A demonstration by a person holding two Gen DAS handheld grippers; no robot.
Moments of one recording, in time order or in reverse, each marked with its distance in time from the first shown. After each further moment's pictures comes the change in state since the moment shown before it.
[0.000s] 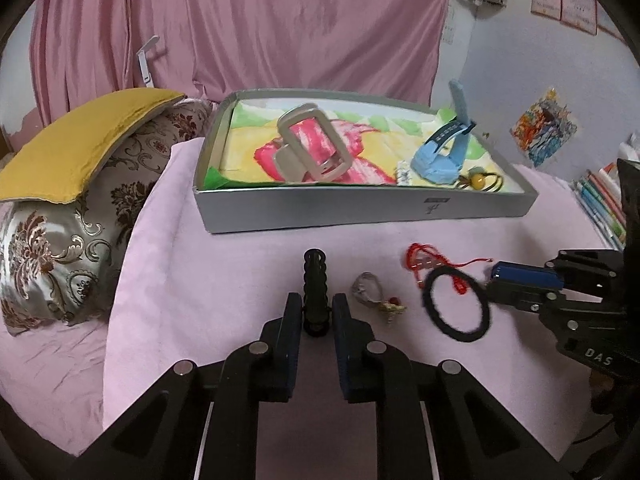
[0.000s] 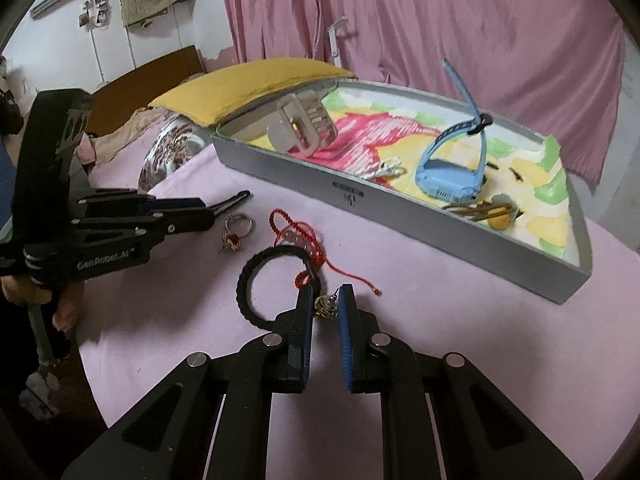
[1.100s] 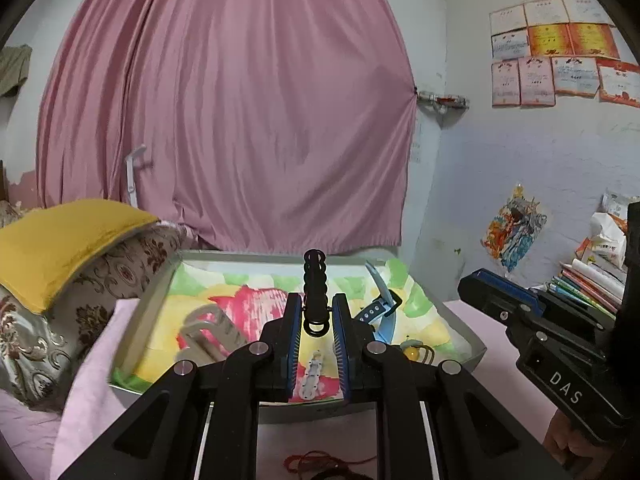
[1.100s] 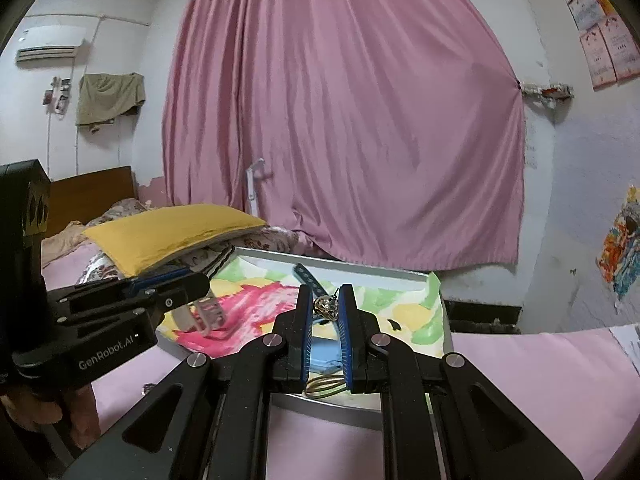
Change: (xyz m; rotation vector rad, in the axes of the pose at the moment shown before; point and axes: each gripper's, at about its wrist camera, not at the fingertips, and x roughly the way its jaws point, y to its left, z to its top) left arm -0.012 -0.069 0.066 -0.002 -0.465 -0.064; right arm -0.061 -0.038 0.042 0.109 -0.496 -0.294
